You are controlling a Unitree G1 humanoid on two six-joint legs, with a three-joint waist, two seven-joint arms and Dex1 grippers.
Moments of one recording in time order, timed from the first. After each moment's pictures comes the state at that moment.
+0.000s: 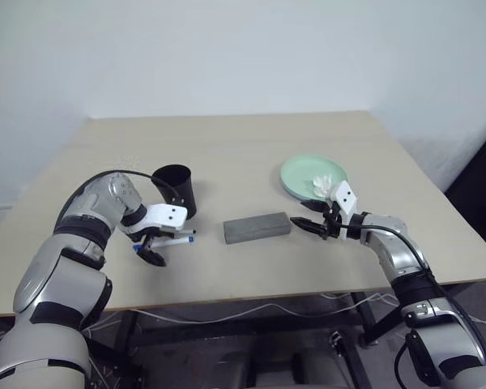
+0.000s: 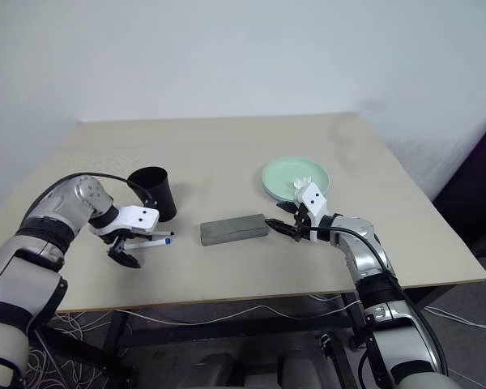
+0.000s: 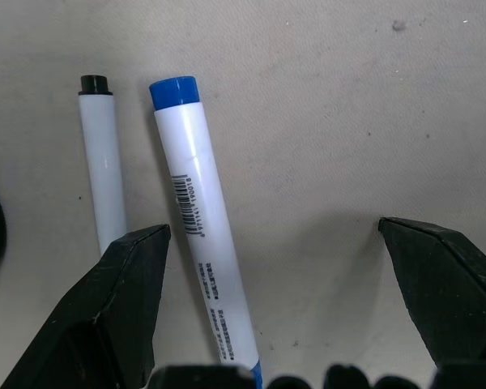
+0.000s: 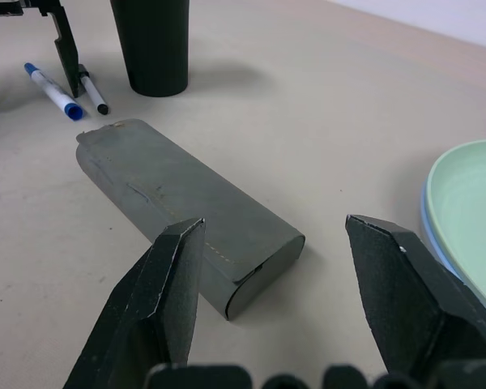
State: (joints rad) left arm -0.98 0.75 -0.56 1.05 0.36 -0.22 -1.52; right arm -0.55 -0.37 0.12 0.44 0.18 0.11 0.93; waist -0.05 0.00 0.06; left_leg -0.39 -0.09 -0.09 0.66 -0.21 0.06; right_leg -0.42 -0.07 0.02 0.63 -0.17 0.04
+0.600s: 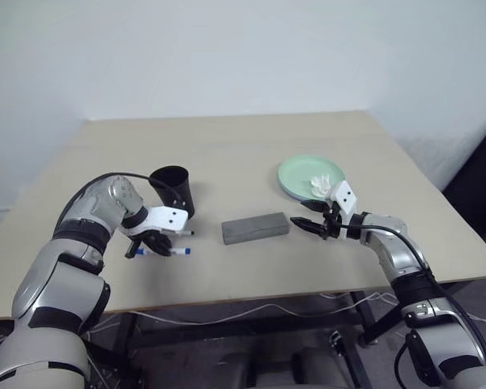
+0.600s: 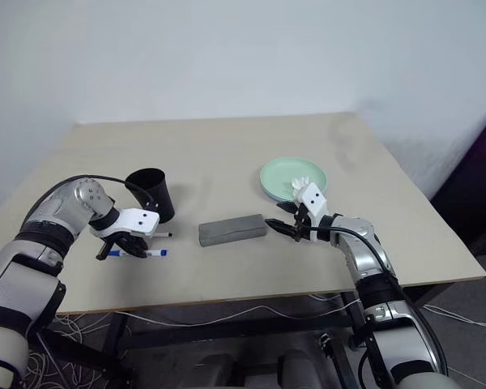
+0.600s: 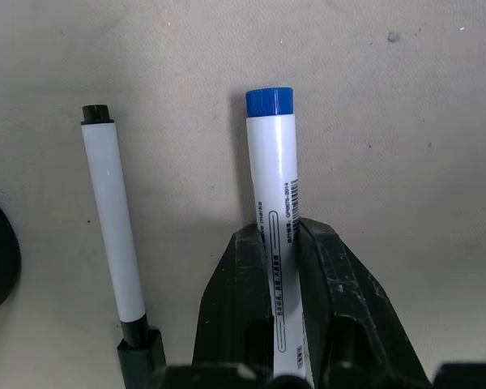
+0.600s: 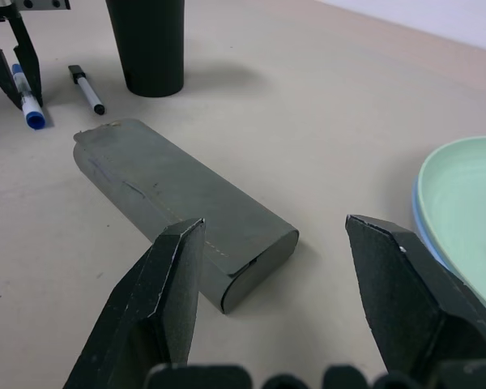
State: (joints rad) left arm -0.93 0.76 -0.52 0.98 0.38 -0.25 -1.52; right arm -0.55 -0.37 0.12 0.45 0.18 0.11 0.93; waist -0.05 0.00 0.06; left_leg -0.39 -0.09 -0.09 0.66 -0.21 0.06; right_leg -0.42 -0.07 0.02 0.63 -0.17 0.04
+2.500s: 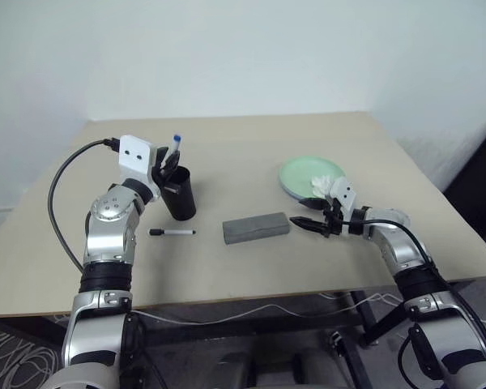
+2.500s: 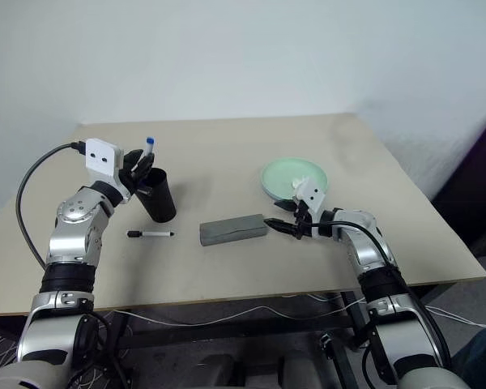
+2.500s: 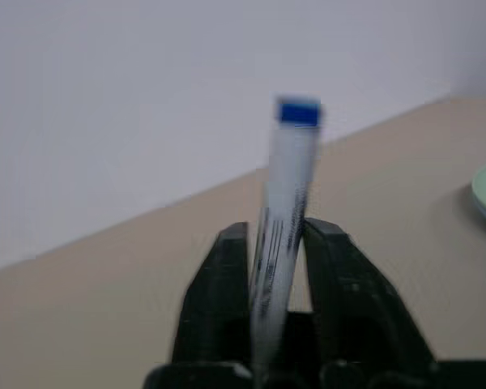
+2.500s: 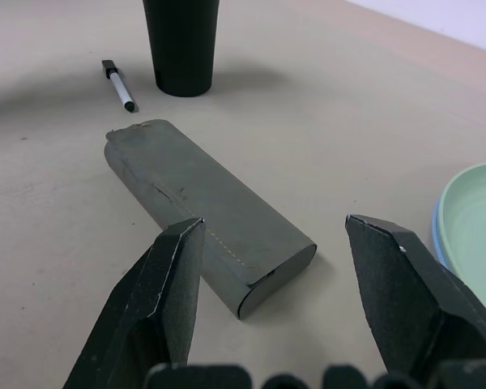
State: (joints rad) left arm -0.60 0.47 0.17 0.44 -0.15 0.08 -0.47; right arm -0.59 -0.40 0.14 0.44 0.18 0.13 1.00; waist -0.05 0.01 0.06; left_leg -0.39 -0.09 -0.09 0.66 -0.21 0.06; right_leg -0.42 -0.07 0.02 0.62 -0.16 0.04
